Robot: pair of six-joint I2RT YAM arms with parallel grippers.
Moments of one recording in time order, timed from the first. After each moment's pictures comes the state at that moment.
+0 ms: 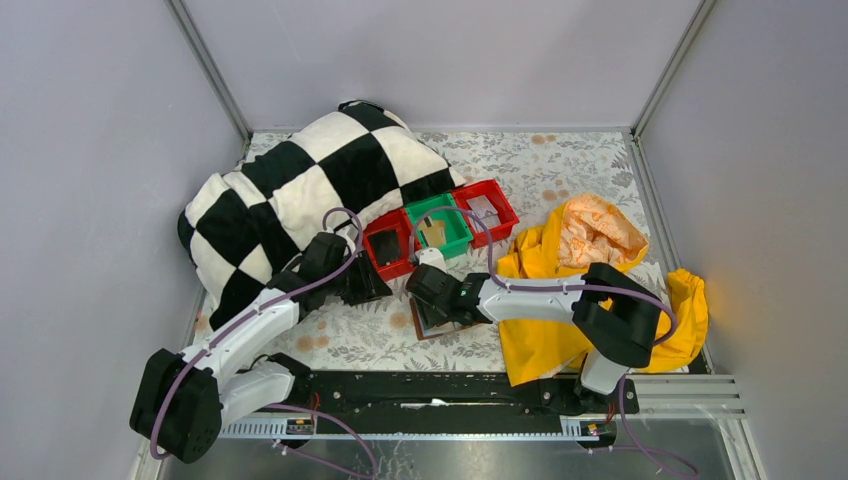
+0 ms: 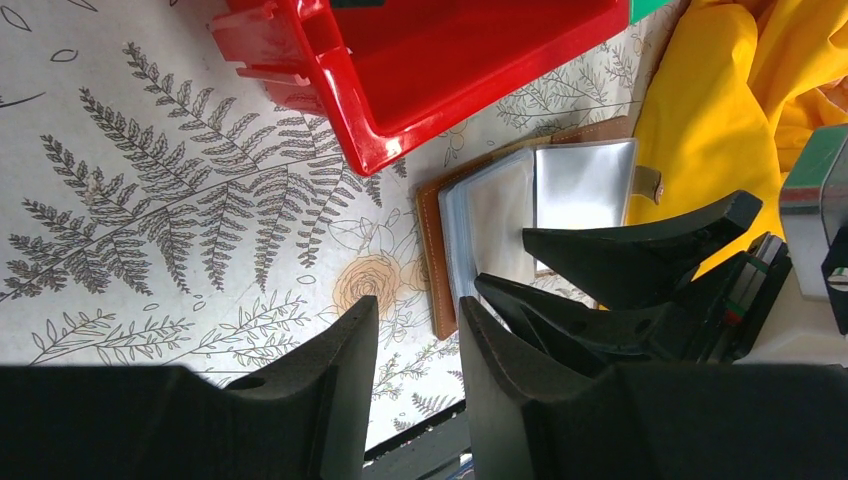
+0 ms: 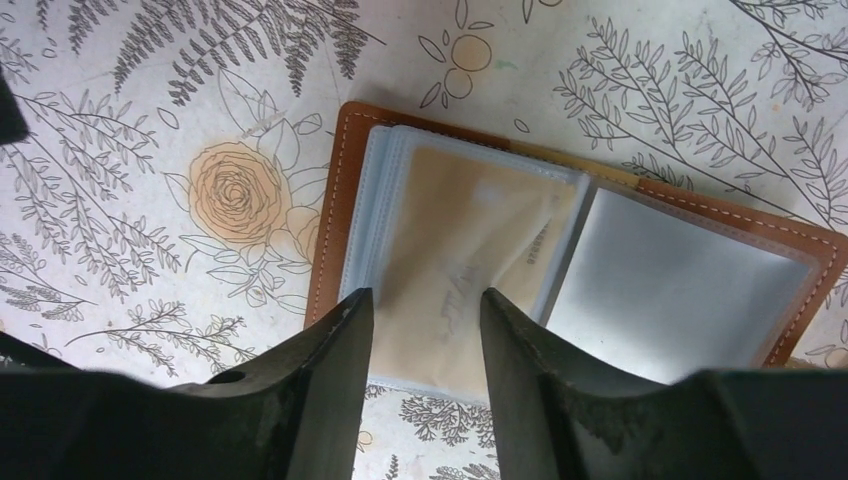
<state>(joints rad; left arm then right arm) -0.45 1.04 0.55 -0.34 0.30 -0.77 1.13 1.69 0.97 -0.34 0.26 0.61</state>
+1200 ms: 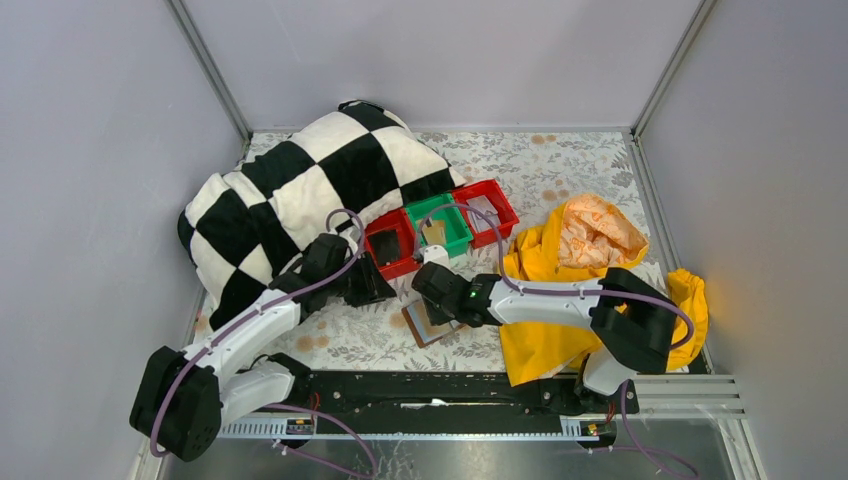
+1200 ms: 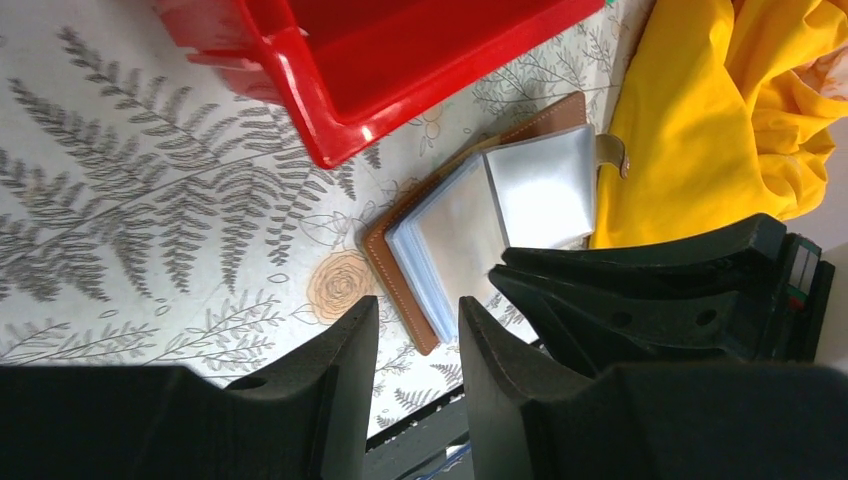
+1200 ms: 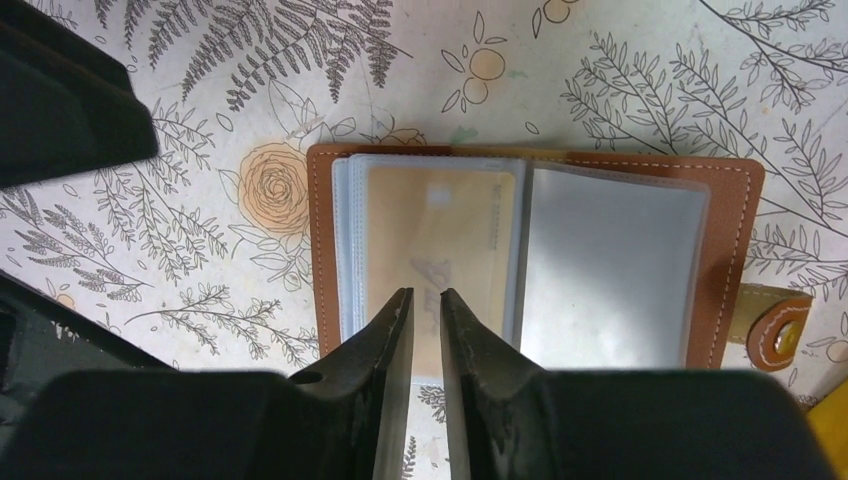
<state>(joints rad) -0.46 1.04 0.53 -0.32 0.34 -0.78 1.13 1.61 0.93 -0.30 0.24 0.62</state>
